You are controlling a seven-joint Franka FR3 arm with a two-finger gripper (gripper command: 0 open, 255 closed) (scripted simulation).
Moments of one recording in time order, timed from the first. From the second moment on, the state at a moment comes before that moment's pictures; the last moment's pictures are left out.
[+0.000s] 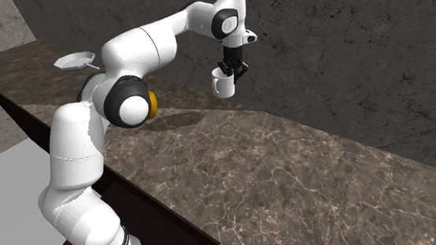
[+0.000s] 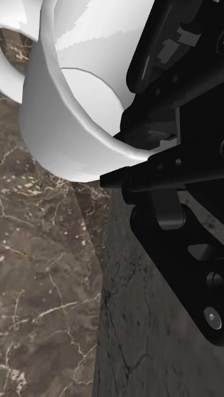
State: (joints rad) arm -0.20 0.48 -0.24 -1.08 0.15 1.60 -0.32
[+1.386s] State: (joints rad) arm -0.04 0.38 -0.21 -1.12 0.10 1.54 -0.13
